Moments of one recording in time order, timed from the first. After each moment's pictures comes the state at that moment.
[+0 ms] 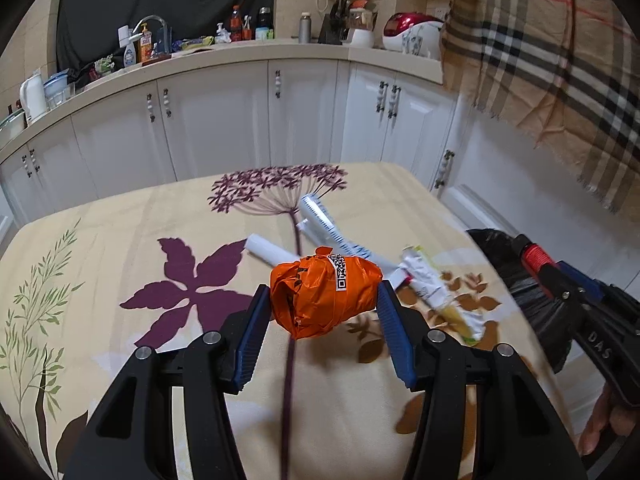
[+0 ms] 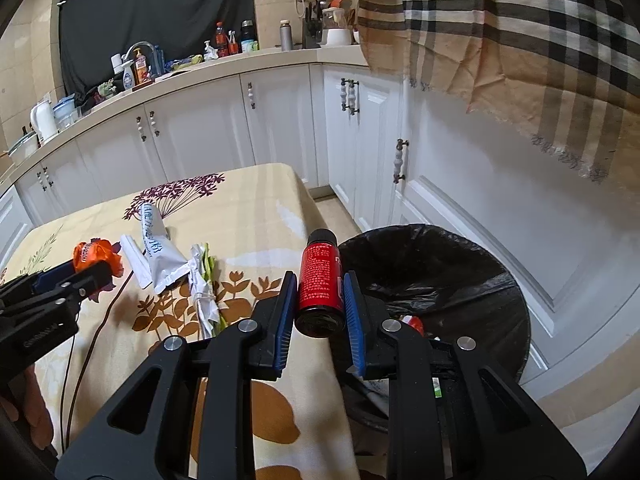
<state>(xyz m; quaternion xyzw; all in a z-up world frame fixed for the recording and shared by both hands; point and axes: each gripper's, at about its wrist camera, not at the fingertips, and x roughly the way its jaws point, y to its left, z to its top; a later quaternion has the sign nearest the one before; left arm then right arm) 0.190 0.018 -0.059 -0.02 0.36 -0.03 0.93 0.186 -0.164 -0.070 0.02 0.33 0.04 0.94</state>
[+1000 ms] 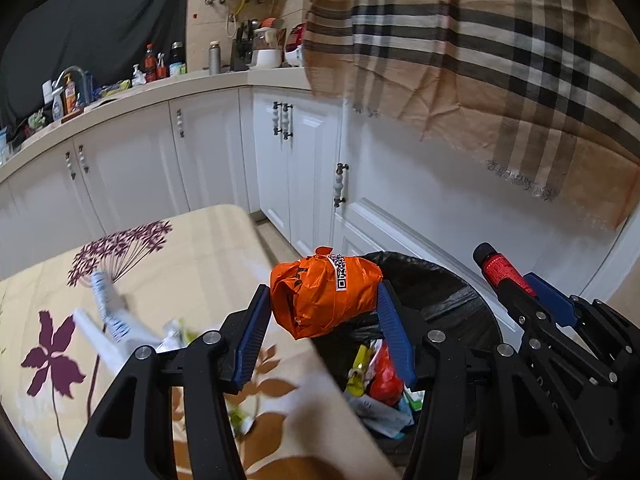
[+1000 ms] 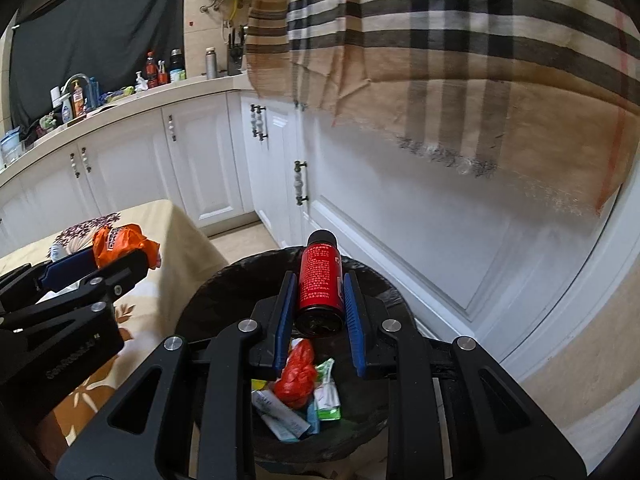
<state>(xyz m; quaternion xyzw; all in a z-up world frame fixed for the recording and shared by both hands) 0.222 -0.143 -0.054 0.03 0.32 -0.13 0.94 0.186 -0.267 -0.067 0.03 0.30 -0.08 0.95</state>
